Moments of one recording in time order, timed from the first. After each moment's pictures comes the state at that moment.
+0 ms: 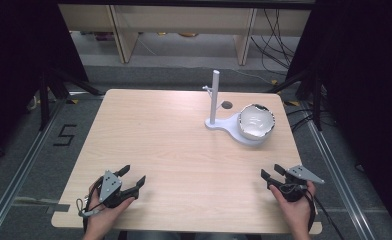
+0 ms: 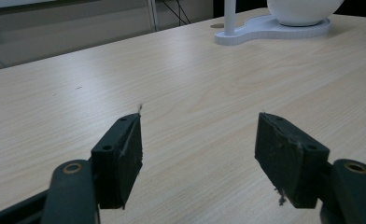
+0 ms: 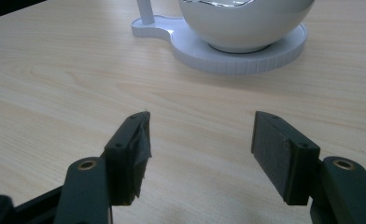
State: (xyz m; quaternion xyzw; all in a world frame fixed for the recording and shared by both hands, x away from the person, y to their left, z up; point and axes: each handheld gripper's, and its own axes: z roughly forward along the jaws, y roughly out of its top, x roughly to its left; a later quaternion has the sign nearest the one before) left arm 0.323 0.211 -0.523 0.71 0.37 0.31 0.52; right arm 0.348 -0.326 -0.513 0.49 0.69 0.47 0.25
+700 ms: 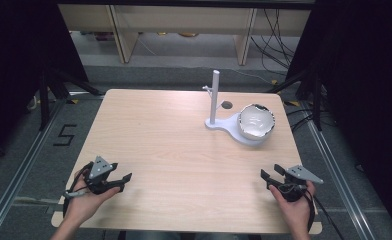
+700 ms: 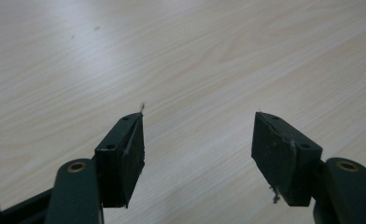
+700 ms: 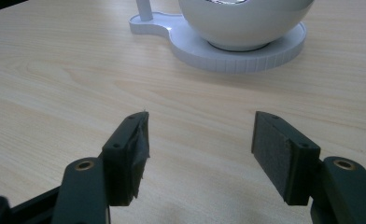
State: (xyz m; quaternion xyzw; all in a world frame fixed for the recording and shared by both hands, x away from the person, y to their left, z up) left arm 0.348 0.253 -0.475 0.81 0.40 0.23 0.36; right arm 0.346 -0.322 -0.512 0.51 0.69 0.46 0.24
